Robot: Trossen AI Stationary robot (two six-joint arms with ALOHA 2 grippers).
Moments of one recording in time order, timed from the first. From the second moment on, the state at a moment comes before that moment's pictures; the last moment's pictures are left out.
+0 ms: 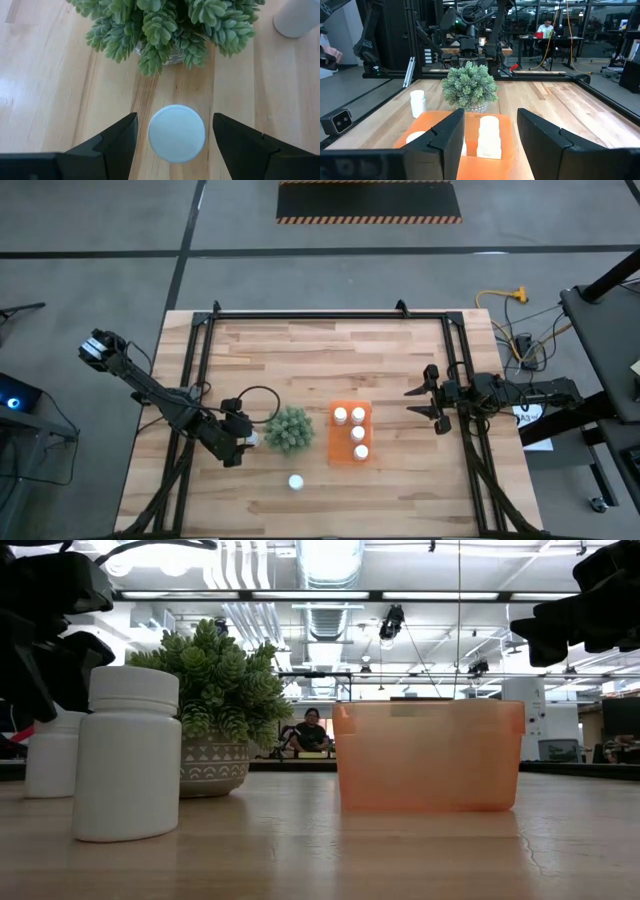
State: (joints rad) left arm -0.62 1.07 0.56 -0.55 -0.38 -0.65; right arm 0.09 0.02 0.01 0.00 0.00 0.04
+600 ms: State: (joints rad) left arm -0.62 1.12 0.56 -0.53 -0.37 -0.65; right arm 0.09 0.02 0.01 0.00 0.00 0.04
